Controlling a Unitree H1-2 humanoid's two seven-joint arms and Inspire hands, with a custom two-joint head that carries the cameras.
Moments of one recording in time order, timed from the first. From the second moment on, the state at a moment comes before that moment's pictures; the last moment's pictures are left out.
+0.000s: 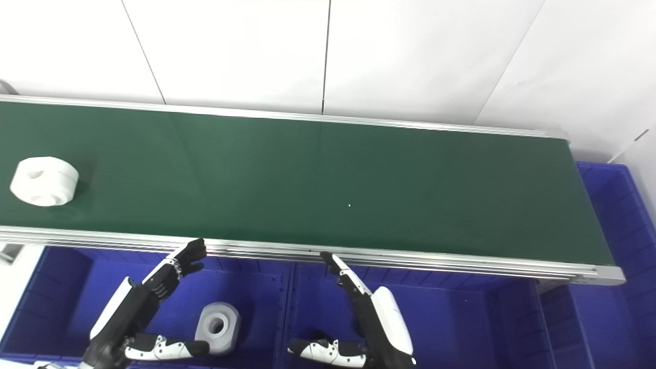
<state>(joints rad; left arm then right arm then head) 0.45 0.30 -0.22 -0.16 -0.02 -0.43 -0.21 0.58 -0.07 0.29 -0.31 -0.53 -0.21 0.04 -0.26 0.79</state>
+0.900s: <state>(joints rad) 0.42 0.27 -0.26 -0.09 0.08 -0.43 -0.19 0.54 -0.12 0.26 -0.17 -0.48 -0.26 -0.02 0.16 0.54</state>
